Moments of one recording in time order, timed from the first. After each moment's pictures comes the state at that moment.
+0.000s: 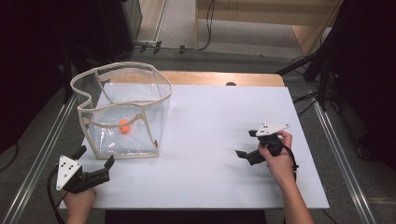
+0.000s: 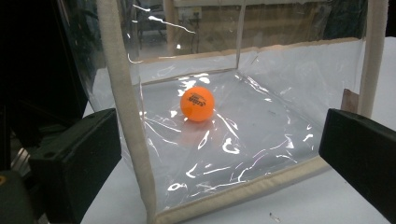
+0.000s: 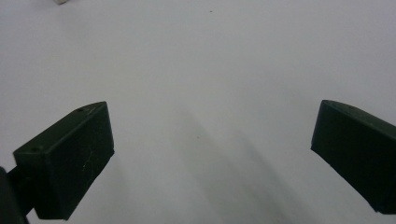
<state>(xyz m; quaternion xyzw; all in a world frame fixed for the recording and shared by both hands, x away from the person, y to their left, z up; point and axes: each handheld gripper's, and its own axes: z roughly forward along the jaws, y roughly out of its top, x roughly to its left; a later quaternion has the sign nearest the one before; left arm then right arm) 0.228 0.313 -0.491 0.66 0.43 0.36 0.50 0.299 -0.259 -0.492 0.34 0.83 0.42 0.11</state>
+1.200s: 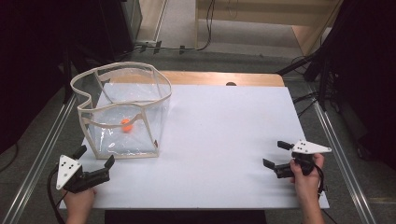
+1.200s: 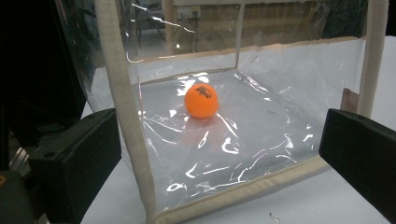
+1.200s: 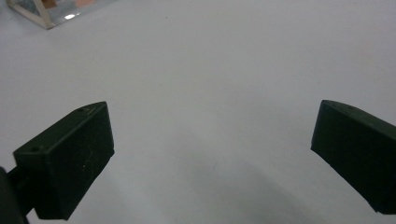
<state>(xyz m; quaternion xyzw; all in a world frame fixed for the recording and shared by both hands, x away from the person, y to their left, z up) 0.229 0.313 -0.491 0.66 0.43 0.36 0.50 0.239 -0.335 -0.511 0.40 0.76 0.48 0.16</state>
